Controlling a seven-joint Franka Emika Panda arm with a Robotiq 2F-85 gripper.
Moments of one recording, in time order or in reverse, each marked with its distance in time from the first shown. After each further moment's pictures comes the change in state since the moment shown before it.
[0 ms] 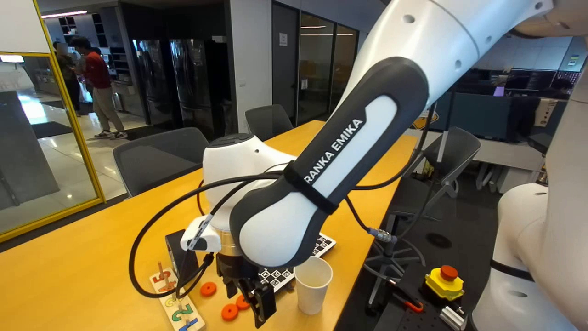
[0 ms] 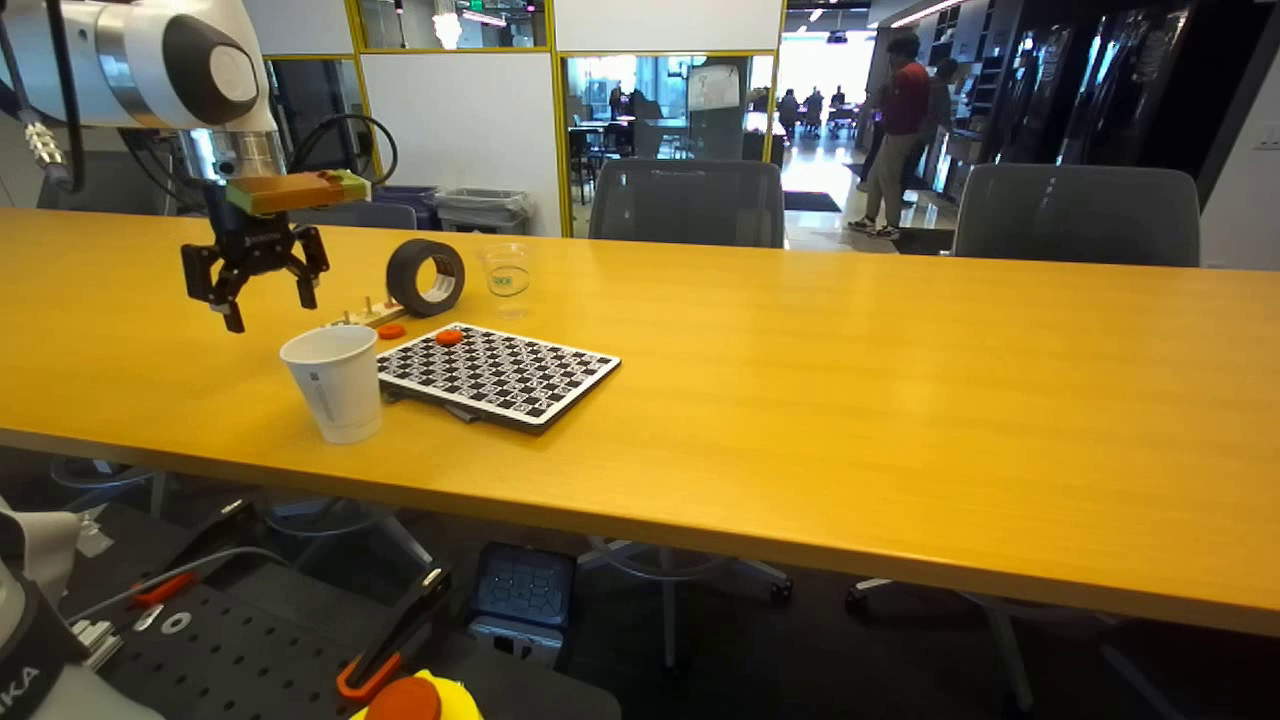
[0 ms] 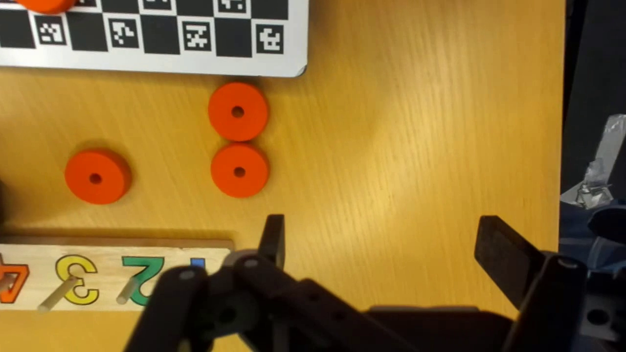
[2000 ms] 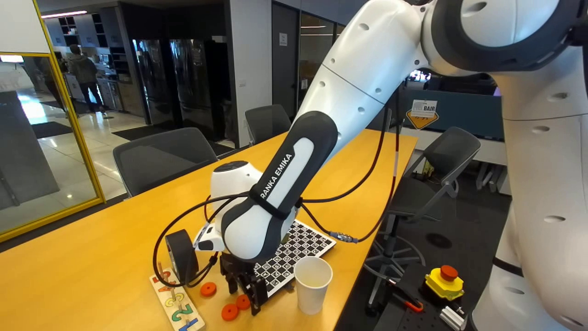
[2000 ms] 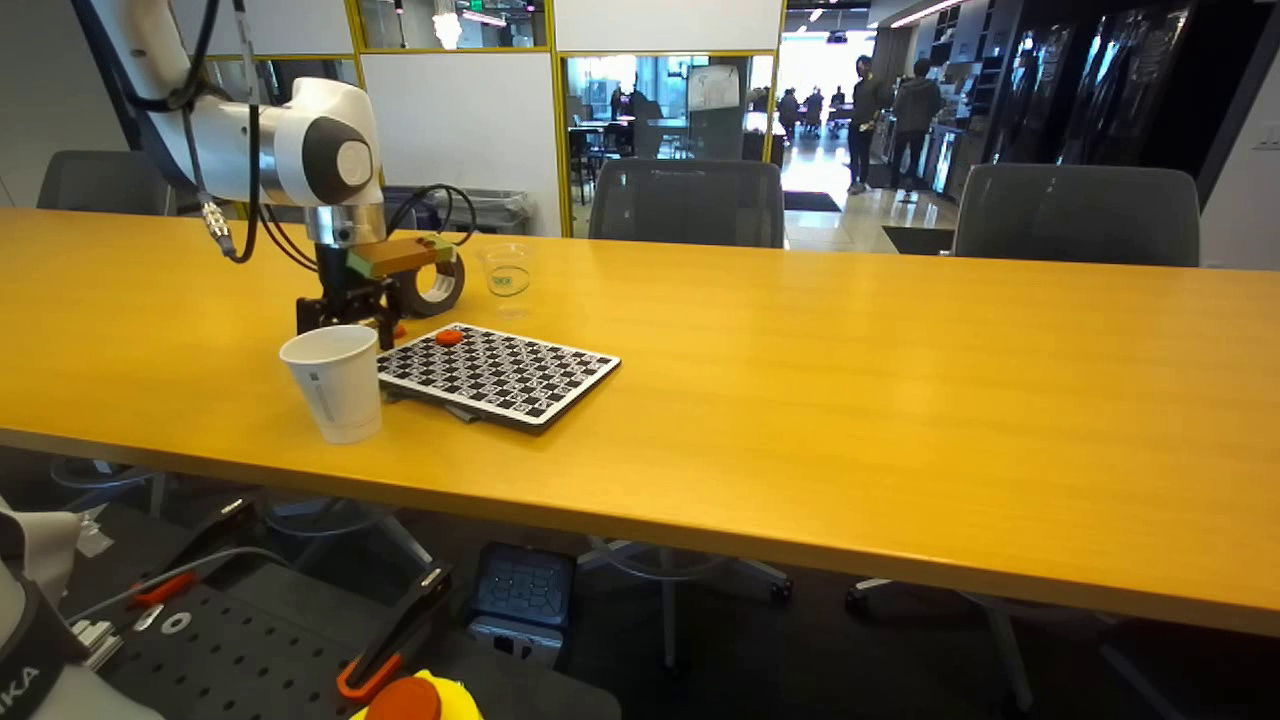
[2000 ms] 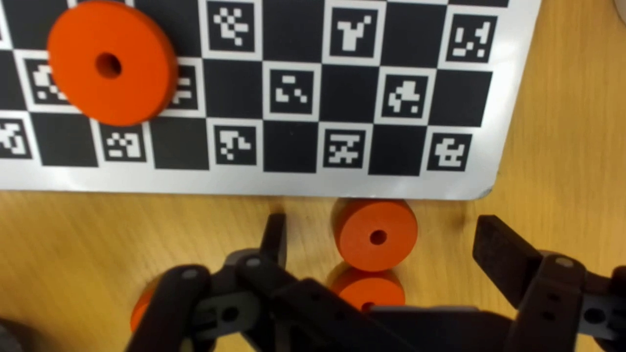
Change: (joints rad) arm -0.186 0.303 0.021 0.161 -0.054 0.091 -0.133
